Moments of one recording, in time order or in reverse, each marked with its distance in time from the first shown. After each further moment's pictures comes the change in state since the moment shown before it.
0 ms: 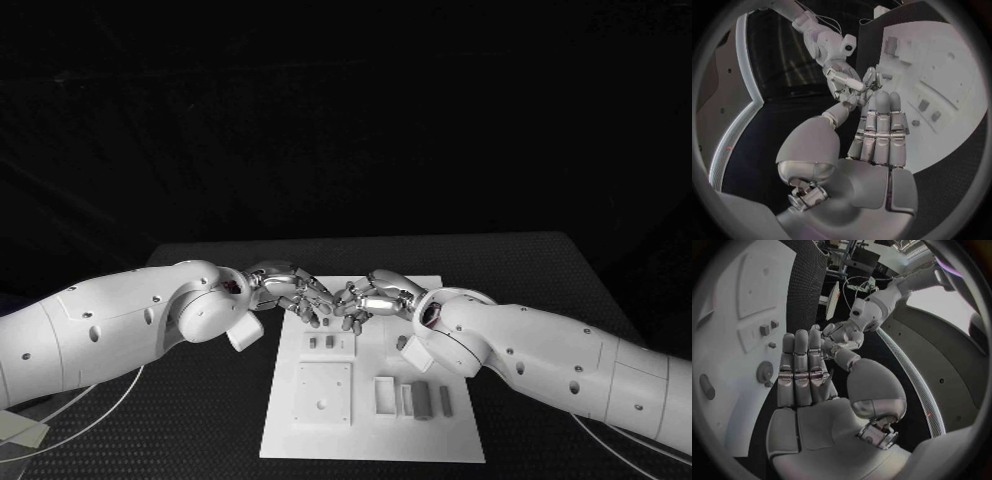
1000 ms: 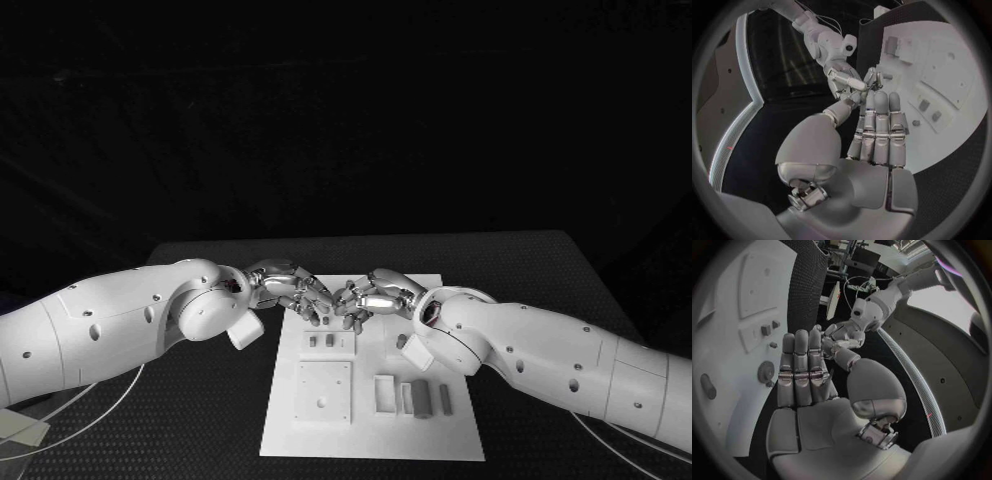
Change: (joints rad) left arm 0.000 0.001 0.000 0.000 -0.001 -0.002 0.002; left_hand 0.084 0.018 0.068 0.001 -0.004 0.060 -0.026 0.033 0.008 0.063 -0.023 0.025 0.036 0.007 -0.018 0.000 0.017 0.000 0.003 0.004 0.000 0.009; right arm 0.000 0.001 0.000 -0.004 0.001 0.003 -0.006; right_hand 0.002 0.002 -0.001 -0.001 -0.003 0.000 0.000 0.002 0.002 0.000 0.000 0.000 0.007 0.000 0.000 0.000 0.003 0.000 0.000 0.000 0.000 0.000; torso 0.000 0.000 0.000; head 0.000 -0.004
